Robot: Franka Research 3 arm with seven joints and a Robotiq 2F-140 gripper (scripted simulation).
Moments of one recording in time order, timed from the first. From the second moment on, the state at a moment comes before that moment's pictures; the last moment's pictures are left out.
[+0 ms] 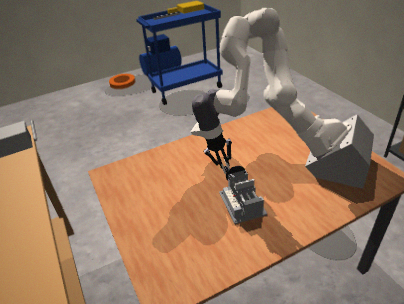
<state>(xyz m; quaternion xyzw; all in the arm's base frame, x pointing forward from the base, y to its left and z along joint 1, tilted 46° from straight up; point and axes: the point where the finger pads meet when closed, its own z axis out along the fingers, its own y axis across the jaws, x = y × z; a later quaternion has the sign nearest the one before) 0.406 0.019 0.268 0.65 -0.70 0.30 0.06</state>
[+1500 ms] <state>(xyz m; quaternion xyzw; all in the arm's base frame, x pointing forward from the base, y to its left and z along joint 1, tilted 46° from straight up) 0.381 -0.007 0.212 0.65 -0.70 0.30 0.06</state>
